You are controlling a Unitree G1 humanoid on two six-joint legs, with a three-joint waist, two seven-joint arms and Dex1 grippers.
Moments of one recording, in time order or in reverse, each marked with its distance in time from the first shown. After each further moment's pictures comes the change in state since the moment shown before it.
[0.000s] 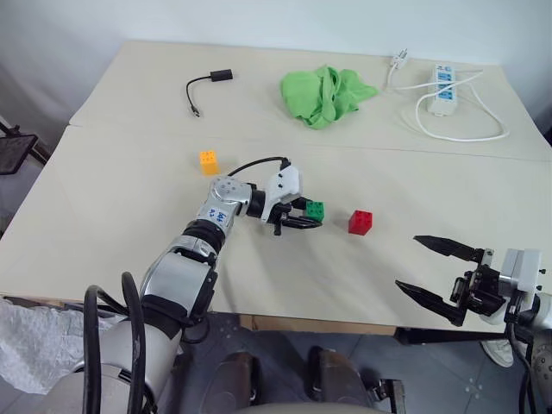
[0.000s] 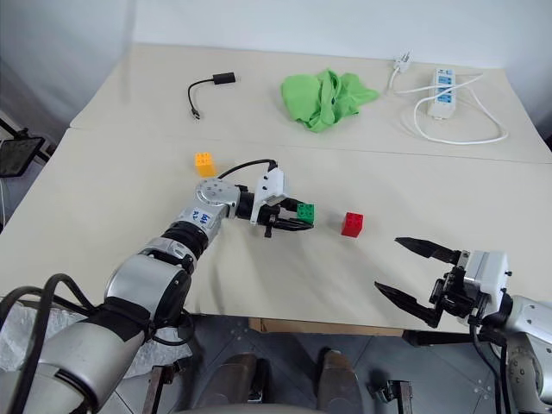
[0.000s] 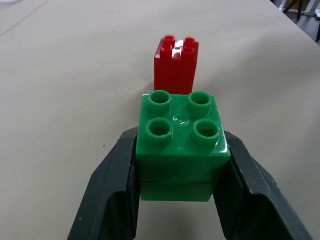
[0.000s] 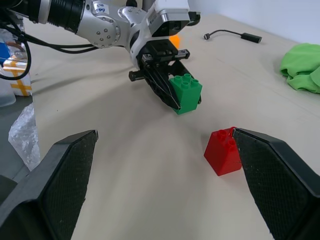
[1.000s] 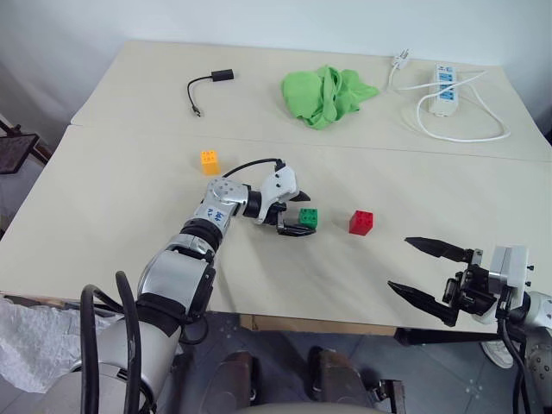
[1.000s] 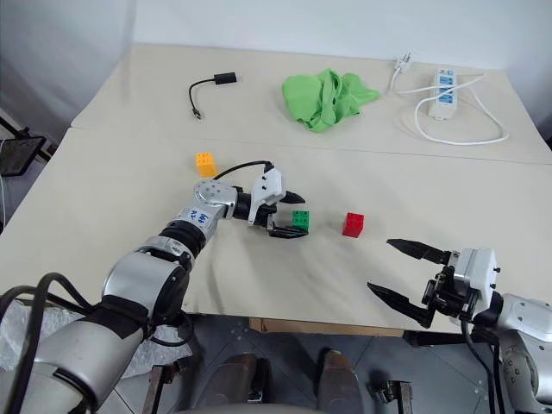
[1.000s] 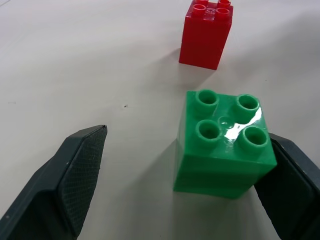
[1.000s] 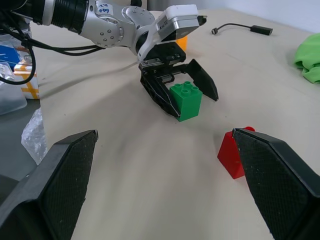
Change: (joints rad) left arm -0.014 0.006 0.042 0.042 0.076 0.034 0.111; right arm -0.002 -0.002 0.020 -0.037 0.003 0.069 -0.024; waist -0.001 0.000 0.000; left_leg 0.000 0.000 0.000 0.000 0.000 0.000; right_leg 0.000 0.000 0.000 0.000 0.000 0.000
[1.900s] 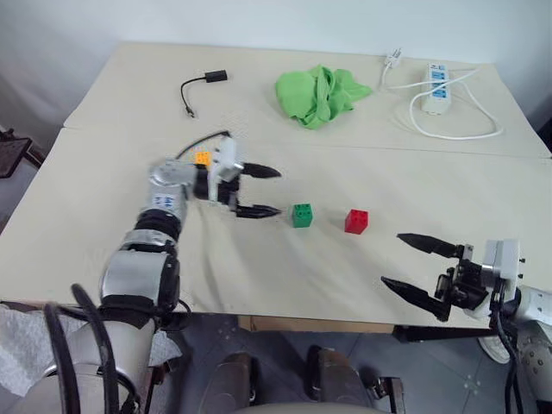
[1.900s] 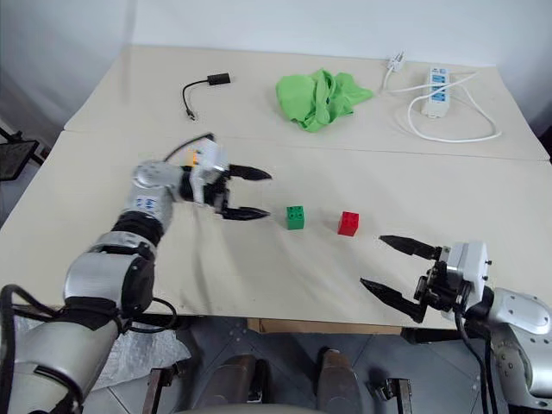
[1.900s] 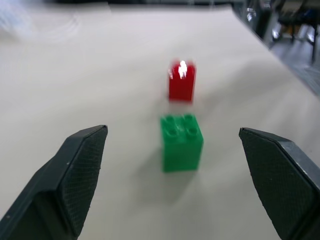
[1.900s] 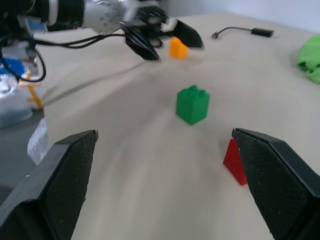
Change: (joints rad) left arm 0.074 0.237 0.217 -0.204 -0.238 -0.032 -0.394; right arm -0.062 0.014 0.040 -0.016 0.042 0.070 -0.045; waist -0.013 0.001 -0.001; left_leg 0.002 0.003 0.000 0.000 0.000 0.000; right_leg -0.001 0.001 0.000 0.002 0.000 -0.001
